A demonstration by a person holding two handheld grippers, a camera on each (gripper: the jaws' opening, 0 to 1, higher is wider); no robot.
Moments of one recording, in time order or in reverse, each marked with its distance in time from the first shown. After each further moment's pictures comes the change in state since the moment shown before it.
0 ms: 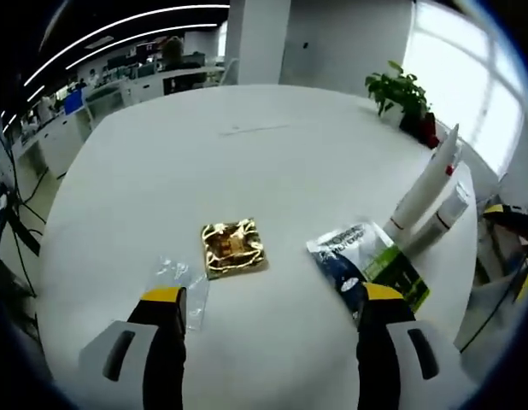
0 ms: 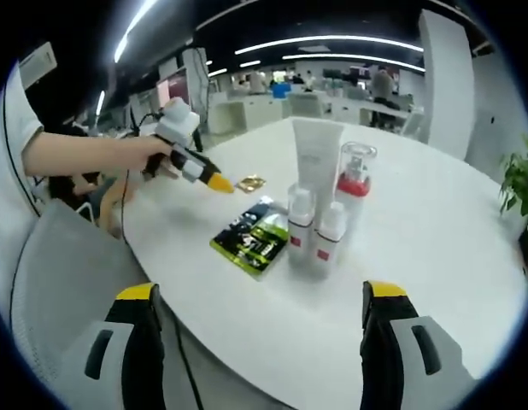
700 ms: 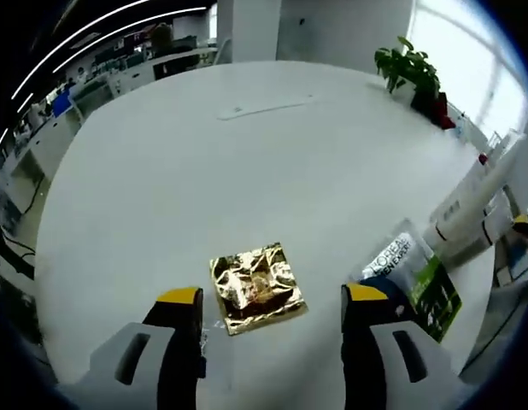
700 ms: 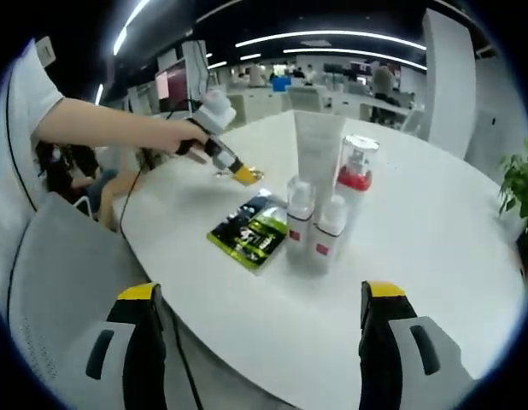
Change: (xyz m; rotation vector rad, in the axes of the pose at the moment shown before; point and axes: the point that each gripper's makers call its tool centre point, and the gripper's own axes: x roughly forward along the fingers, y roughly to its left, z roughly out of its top) left arm 0.048 0.020 0.014 0.048 0.113 0.008; right arm 0.002 -0.004 -0.005 0.007 0.030 -0.003
